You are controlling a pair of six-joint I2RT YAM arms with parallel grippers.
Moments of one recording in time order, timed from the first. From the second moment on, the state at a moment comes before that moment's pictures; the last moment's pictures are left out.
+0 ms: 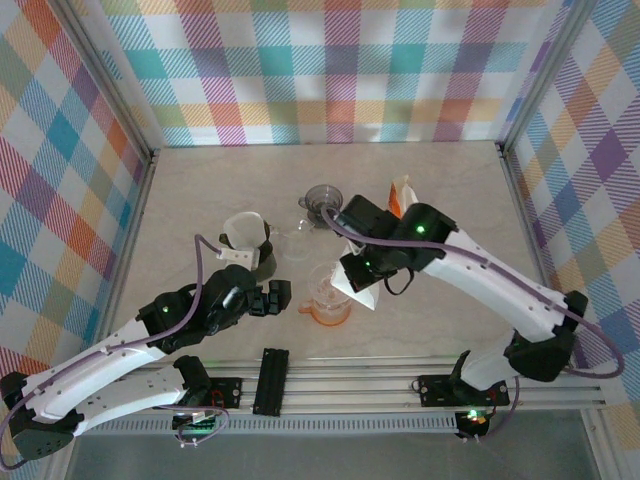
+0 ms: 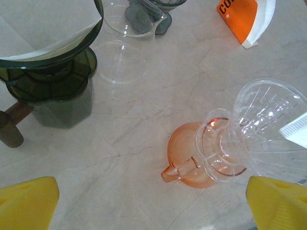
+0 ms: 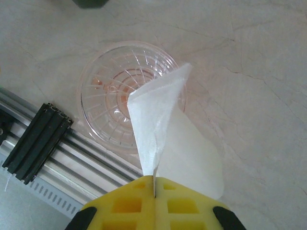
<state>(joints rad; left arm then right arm) -0.97 0.77 0.82 -0.80 -0.37 -0.71 1.01 1.48 1.72 -1.43 0.10 0.44</state>
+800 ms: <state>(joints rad) -0.97 0.75 0.81 -0.80 -0.35 -0.71 1.01 1.74 1.82 -1.37 -0.02 0.39</state>
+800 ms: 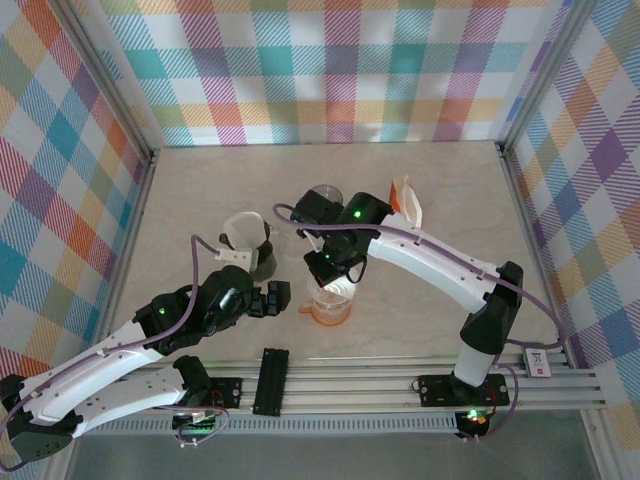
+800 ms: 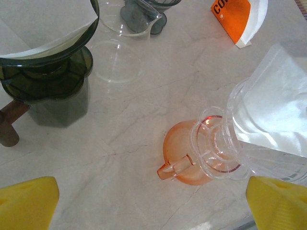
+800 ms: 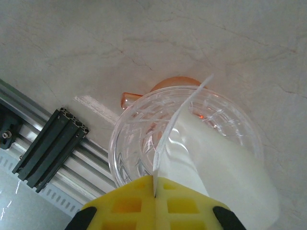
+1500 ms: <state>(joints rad) -0.97 0.75 0.81 -0.80 -0.30 -0.71 1.01 1.51 1.58 -1.13 -0.05 0.48</state>
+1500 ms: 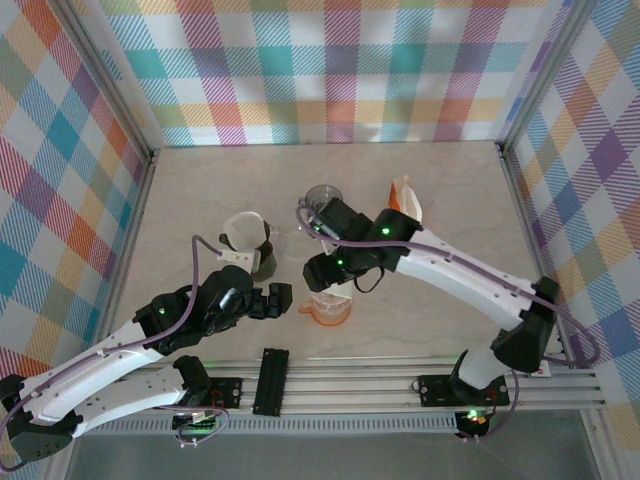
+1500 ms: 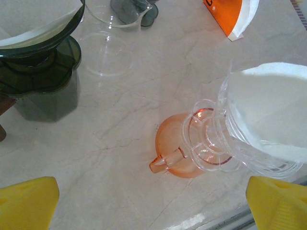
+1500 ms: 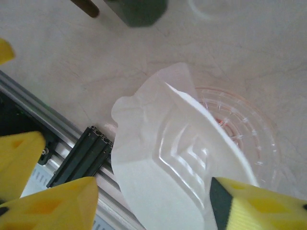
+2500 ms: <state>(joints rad) -0.95 0.98 0.93 -0.69 -0.16 -0.73 1.00 1.55 1.46 -1.10 0.19 0.44</state>
